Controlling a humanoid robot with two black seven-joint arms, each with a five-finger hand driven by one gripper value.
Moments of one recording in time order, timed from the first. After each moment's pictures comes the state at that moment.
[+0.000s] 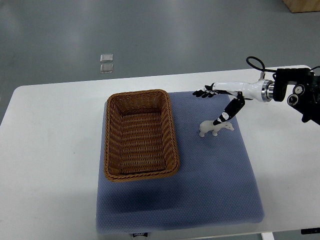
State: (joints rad) left arm 0.06 0.00 -0.16 -0.15 0.04 -0.01 0.06; right arm 0.91 -0.49 0.44 0.91 -1.38 0.45 0.34
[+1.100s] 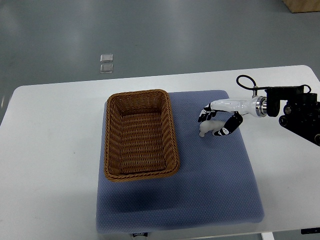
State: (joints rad) left arm 0.06 0.00 -0.16 -0.15 0.04 -0.01 0.06; right arm 0.93 -0.47 0.26 0.88 -1.48 0.29 0.39
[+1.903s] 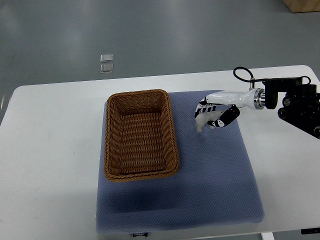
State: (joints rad) left arm 0.06 0.00 -0.16 -0.15 0.04 -0.01 0.06; right arm 0.99 -0.47 0.24 0.88 -1.48 0.29 0.46
